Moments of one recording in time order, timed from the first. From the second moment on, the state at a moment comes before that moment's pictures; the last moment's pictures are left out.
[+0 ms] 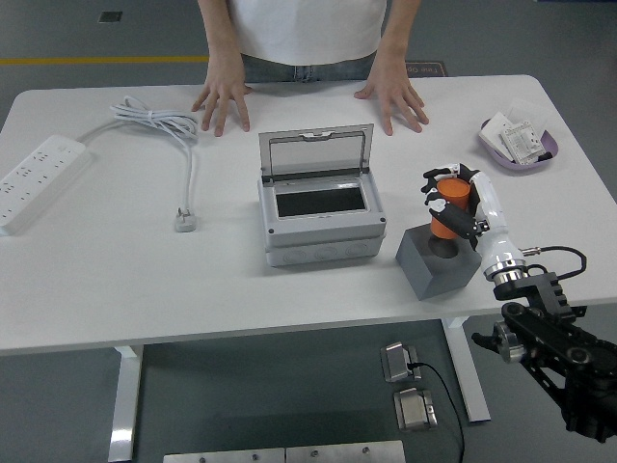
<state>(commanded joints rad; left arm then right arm) -0.17 0.15 -0.36 -0.19 0.21 0.00 0.10 0.35 -0.34 0.81 1.10 -0.90 -0.39 0.54</state>
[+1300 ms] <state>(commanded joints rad) -0.18 0.16 -0.41 -0.19 0.27 0.00 0.12 0.69 -0.24 0.60 1.16 -1.72 -0.21 0.05</state>
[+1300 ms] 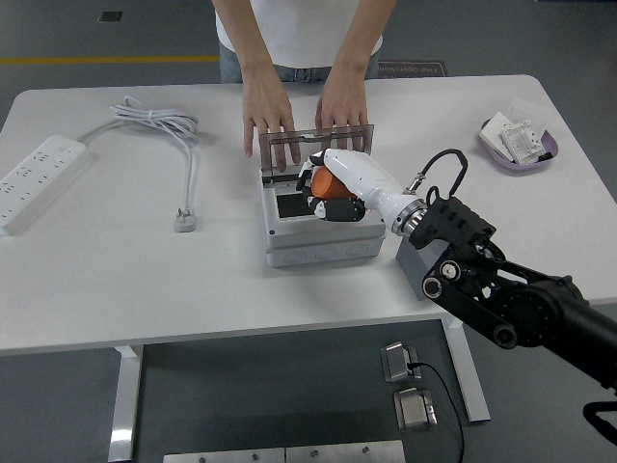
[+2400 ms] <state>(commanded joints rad) -0.19 0.17 -0.43 -0.19 0.30 0.00 0.13 0.95 -0.14 0.27 0.77 -1.57 -0.27 0.12</state>
